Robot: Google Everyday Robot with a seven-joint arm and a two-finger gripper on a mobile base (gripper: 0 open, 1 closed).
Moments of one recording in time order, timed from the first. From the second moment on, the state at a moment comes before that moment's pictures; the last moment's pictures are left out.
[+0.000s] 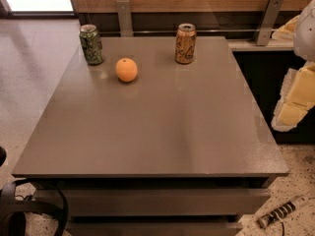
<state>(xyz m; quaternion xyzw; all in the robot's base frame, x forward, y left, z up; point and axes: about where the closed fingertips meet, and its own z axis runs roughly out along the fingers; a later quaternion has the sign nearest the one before) 0.438 -0.213 0.989 -0.60 0.78 -0.05 0.18</state>
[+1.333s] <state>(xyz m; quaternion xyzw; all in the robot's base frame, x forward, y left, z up) 0.528 -0.251 0.971 -0.50 0.81 -0.04 0.31</state>
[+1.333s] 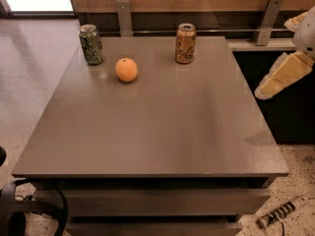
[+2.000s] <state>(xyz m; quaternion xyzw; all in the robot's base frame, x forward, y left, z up) 0.651 -0.248 0.968 -0.38 0.77 0.05 0.50</state>
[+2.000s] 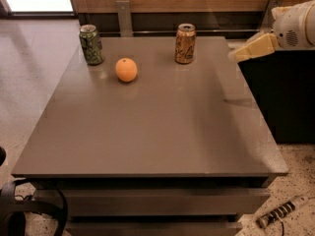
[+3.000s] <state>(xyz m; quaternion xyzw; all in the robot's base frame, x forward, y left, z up) 0.697 -0.232 0.962 -0.37 0.76 0.10 0.53</state>
